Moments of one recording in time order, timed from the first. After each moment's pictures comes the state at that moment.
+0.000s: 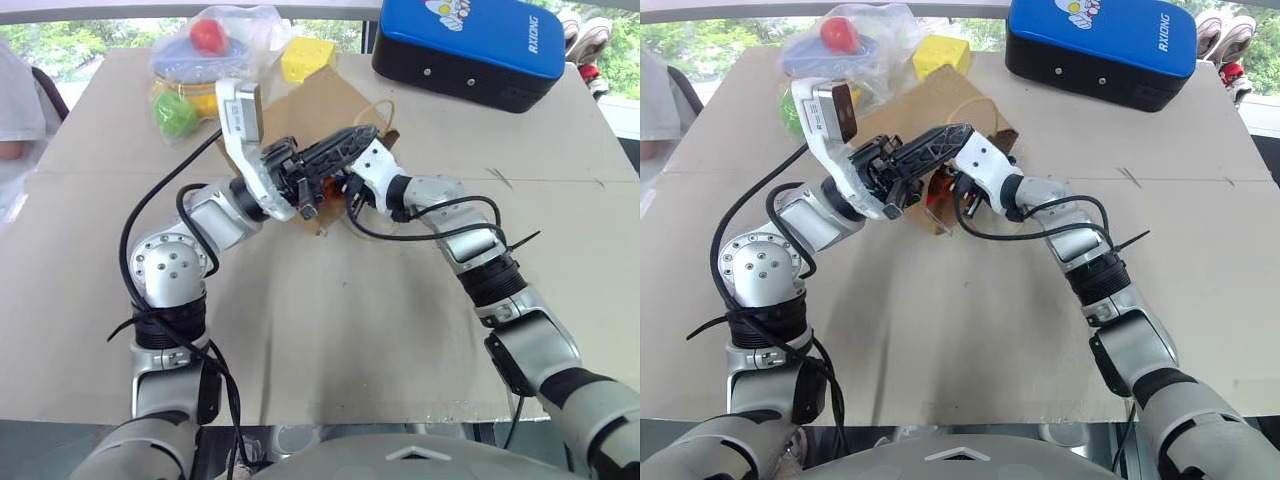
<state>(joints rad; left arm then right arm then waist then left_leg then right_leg) -0.55 0.40 0.16 -0.29 -1.24 0.83 -0.57 -0.77 -0.14 0.25 0.23 0.03 0.39 0.64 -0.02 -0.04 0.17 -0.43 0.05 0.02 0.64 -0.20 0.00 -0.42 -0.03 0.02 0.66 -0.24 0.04</state>
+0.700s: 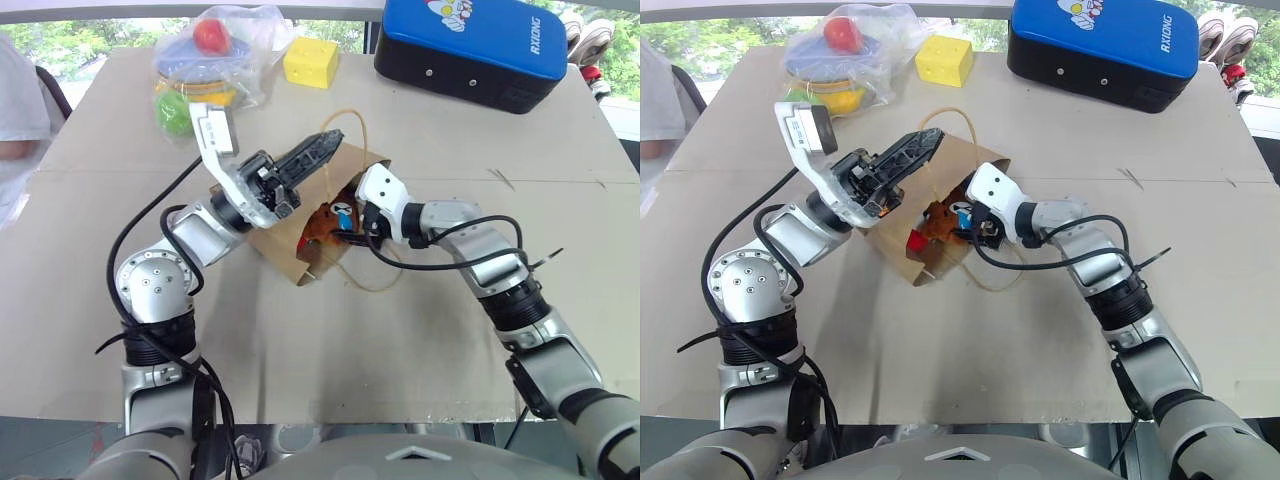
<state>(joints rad) -0.47 0.43 0.24 -0.25 -1.28 0.82 -0.53 -0.64 -0.30 0.36 -0.05 0.08 0.51 0.82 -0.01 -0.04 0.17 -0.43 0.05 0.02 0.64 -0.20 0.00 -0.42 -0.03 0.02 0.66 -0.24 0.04</state>
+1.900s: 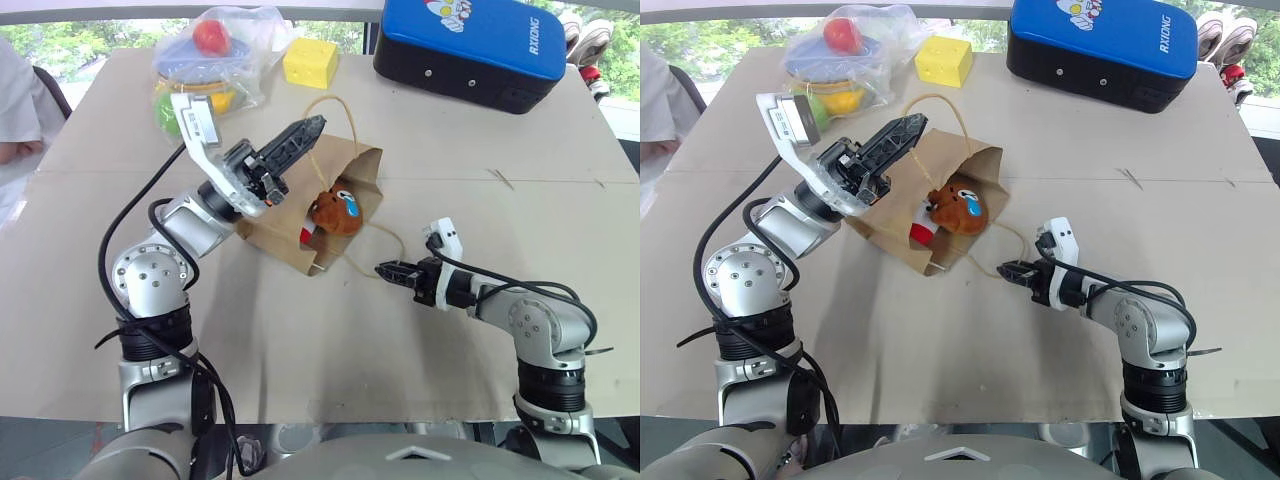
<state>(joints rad) -0.49 0.43 0.27 -0.22 -1.19 0.78 -0.56 -0.25 -0.13 -0.08 -0.41 0.51 1.25 0.58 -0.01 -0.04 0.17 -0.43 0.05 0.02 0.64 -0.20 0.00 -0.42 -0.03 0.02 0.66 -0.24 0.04</state>
